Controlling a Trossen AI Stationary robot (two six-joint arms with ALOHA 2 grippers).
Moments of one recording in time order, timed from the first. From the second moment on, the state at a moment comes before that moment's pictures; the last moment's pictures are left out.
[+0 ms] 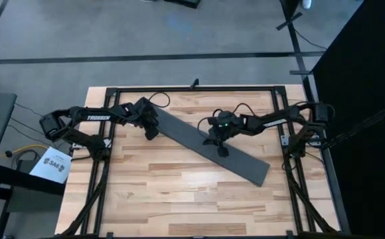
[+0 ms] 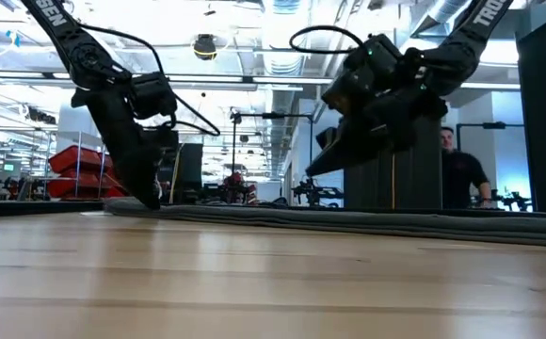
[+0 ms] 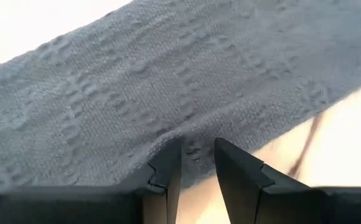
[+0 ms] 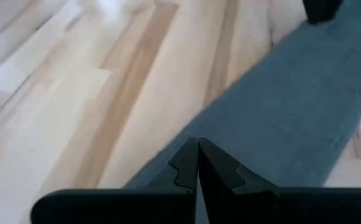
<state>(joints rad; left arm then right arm) 0.61 1.37 0.55 -0.24 0.06 0.08 -0.22 1.67 0.73 0.29 -0.37 -0.30</state>
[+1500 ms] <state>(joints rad) 0.61 1.43 0.71 0.77 0.20 0.22 -0.55 1.43 0.75 -0.35 -0.31 -0.37</state>
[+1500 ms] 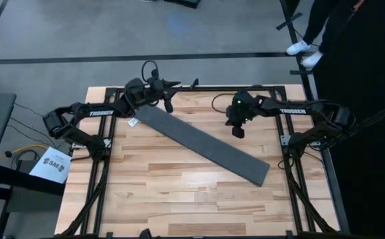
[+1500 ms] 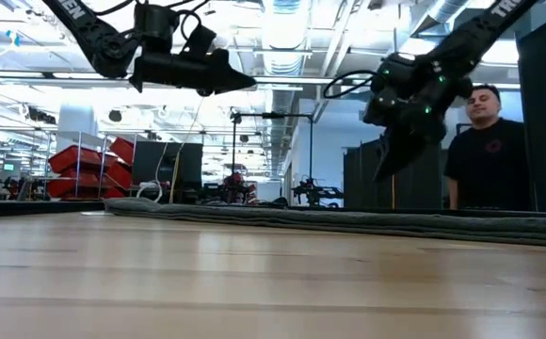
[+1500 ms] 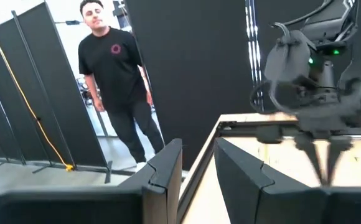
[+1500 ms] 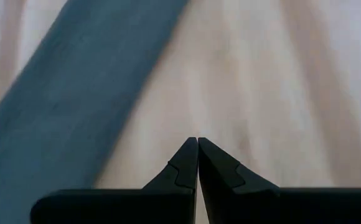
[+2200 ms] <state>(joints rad) 0.60 1.43 0.73 0.76 0.20 0.24 -0.50 1.43 0.90 -0.73 -0.32 -0.68</state>
